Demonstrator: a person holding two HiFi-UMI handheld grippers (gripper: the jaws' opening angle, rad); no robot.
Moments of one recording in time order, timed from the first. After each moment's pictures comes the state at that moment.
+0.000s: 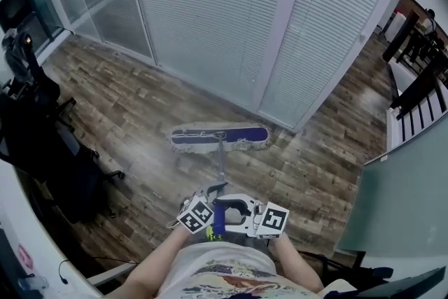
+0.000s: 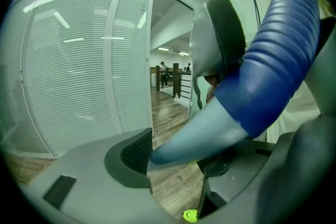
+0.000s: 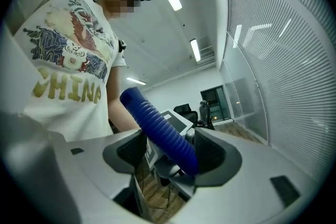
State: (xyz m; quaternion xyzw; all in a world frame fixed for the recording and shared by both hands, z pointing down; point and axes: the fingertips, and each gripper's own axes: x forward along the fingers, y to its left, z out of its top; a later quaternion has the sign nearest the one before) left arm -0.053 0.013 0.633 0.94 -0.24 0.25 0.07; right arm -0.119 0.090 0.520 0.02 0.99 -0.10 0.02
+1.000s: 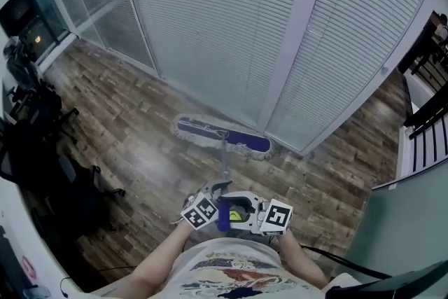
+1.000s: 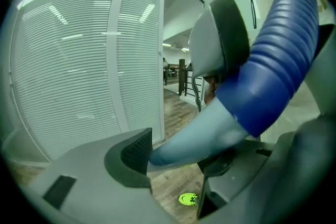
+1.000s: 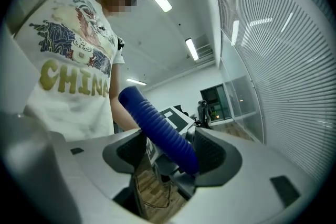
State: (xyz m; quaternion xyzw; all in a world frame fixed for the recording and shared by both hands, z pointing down) left arm -0.025 -0.233 0.631 0.93 -0.24 0.27 0.07; right arm -0.085 -0.156 0.515 0.05 0.99 -0.10 0.01
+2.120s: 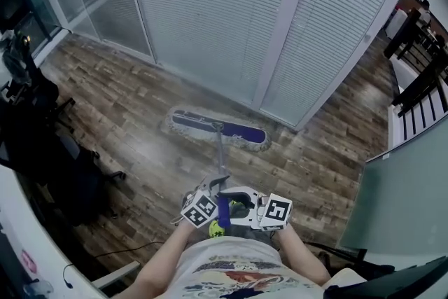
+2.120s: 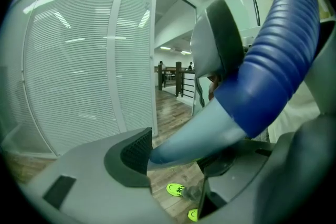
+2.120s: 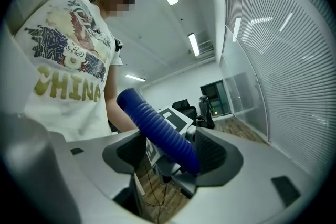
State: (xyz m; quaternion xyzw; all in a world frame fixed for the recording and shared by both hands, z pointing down) left arm -0.069 -0.034 0.642 0.93 -0.25 0.26 0.07; right arm -0.132 0.045 0.529 0.03 0.99 -0.11 -0.01
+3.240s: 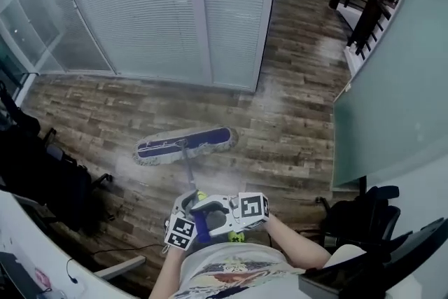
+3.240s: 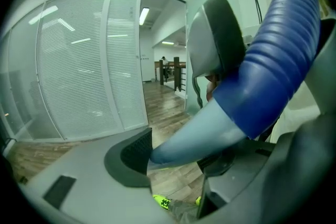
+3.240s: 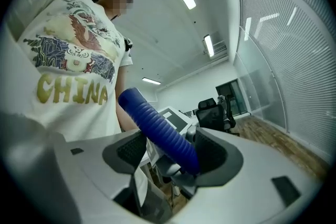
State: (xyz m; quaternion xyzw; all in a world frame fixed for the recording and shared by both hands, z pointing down) left arm 0.032 0.318 0.639 0.91 -0.30 0.29 0.08; right arm -0.016 0.399 0.522 0.10 0.99 -0.12 0.02
